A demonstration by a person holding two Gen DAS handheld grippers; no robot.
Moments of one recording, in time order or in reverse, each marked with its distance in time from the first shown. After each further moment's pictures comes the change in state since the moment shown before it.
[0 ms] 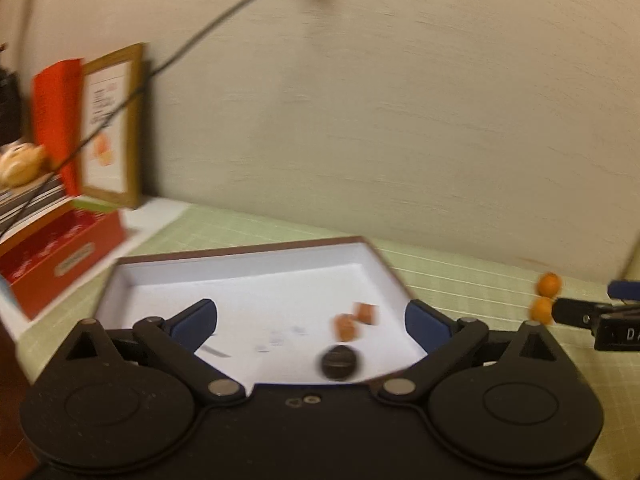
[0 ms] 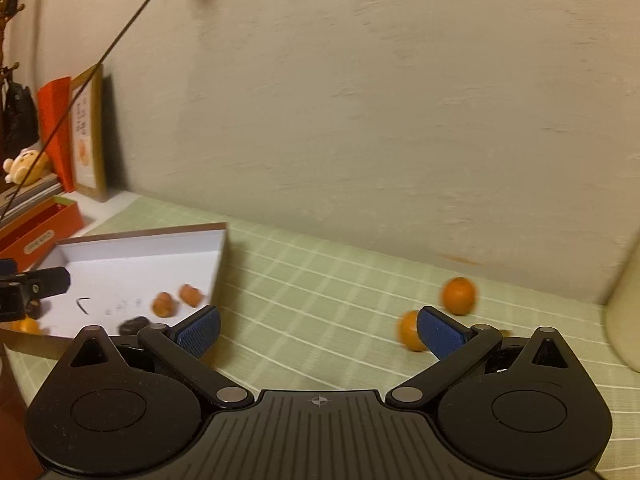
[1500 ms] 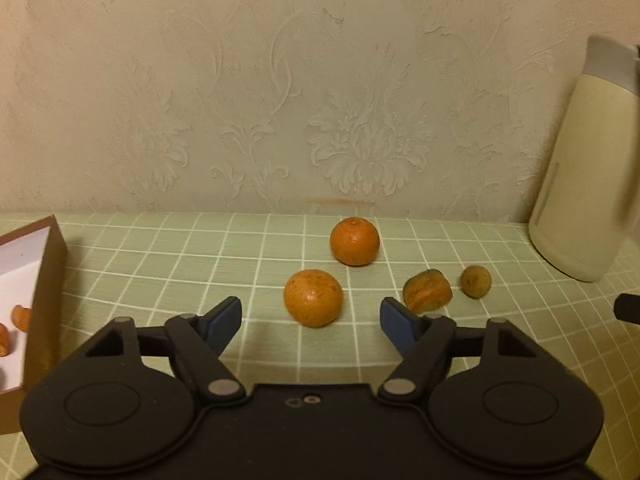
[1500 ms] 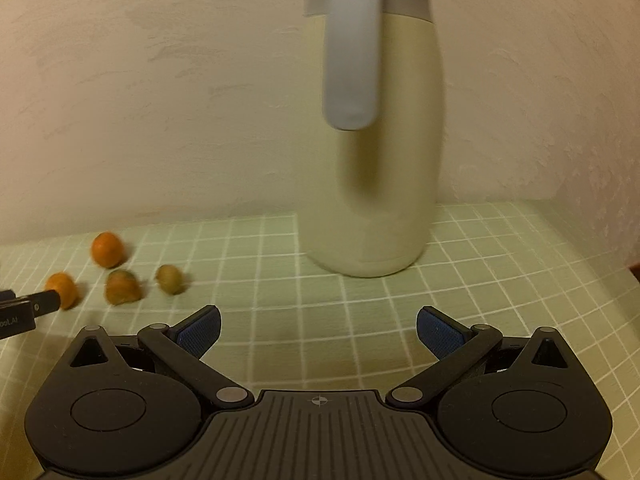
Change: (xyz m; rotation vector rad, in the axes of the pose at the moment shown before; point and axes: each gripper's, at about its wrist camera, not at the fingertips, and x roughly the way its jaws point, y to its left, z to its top) left arm 0.115 -0.244 -0.031 0.161 0.106 -0.248; right arm -0.066 -0.247 -0.081 0.332 0.062 -0.447
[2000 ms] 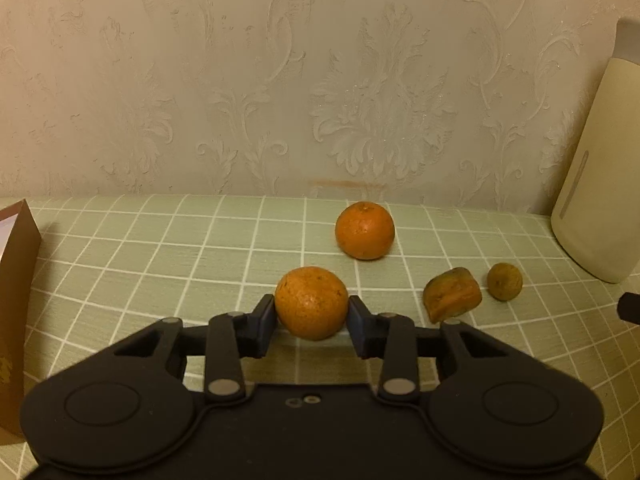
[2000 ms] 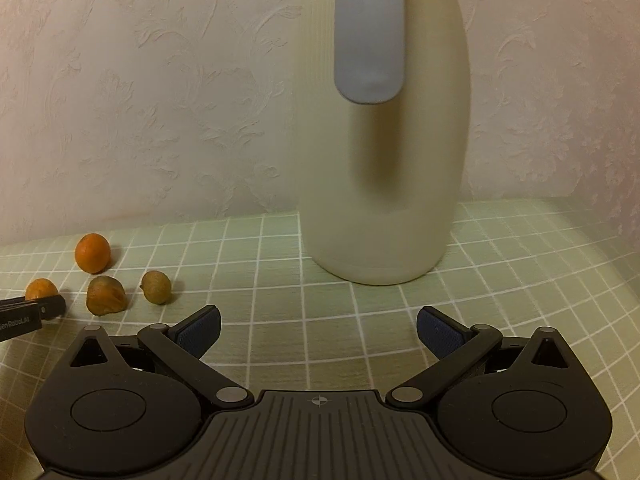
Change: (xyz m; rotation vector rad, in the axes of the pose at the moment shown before) left arm 0.034 0.005 0.001 -0.017 0.051 -0.012; right arm 0.037 0.005 0.003 0.001 0.006 0.025
